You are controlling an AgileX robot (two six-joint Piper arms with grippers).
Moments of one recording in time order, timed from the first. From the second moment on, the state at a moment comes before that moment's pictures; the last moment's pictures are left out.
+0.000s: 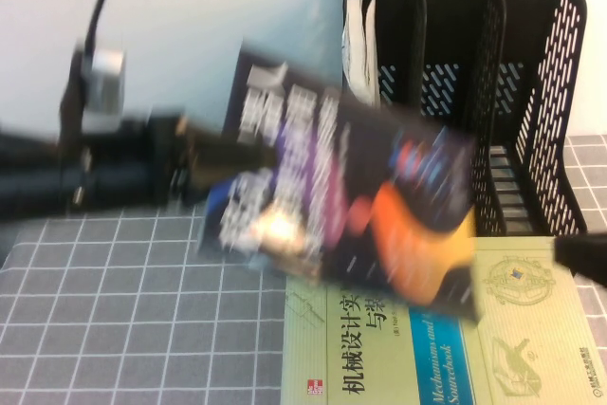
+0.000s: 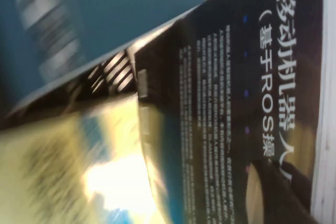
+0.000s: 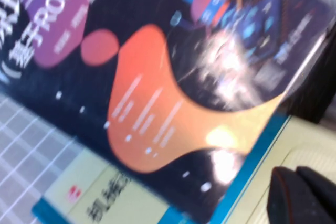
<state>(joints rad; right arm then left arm) 0.14 0.99 -0.61 1.15 0.63 -1.10 -0.07 1.42 -0.95 -1.56 1.12 0.83</state>
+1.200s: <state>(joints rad) 0.14 0.64 -0.61 0.72 0.69 -0.74 -0.55 1.72 -1.82 -0.28 0.72 -0.42</state>
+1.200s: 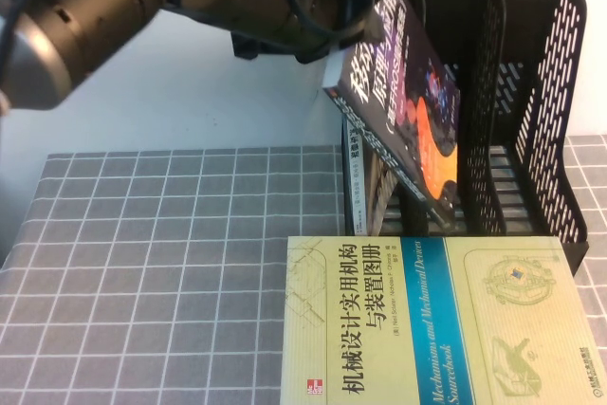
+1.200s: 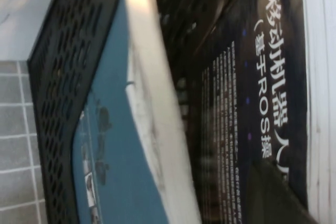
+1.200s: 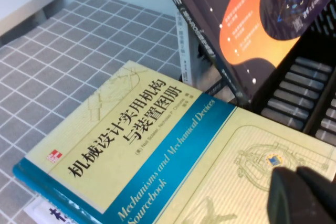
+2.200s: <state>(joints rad) 0.14 0.64 -0.60 0.71 0.74 -0.73 -0.69 1.96 -1.90 0.35 0.51 -0.94</state>
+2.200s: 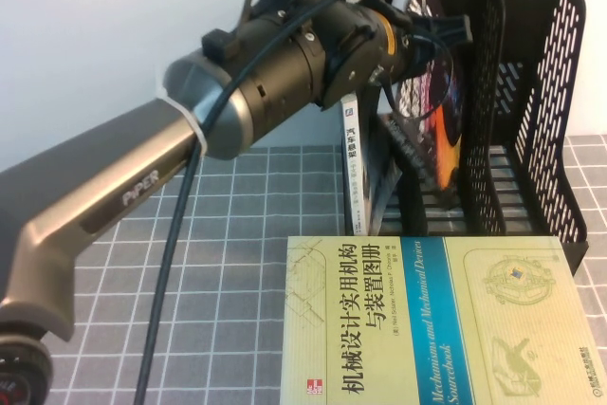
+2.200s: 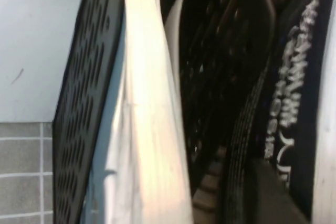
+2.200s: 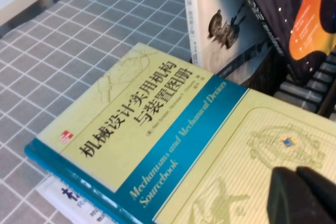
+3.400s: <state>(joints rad) 0.14 0.56 -0.53 -0.03 0.68 -0.17 -0.68 1.02 -1.45 0.38 1.05 -0.46</state>
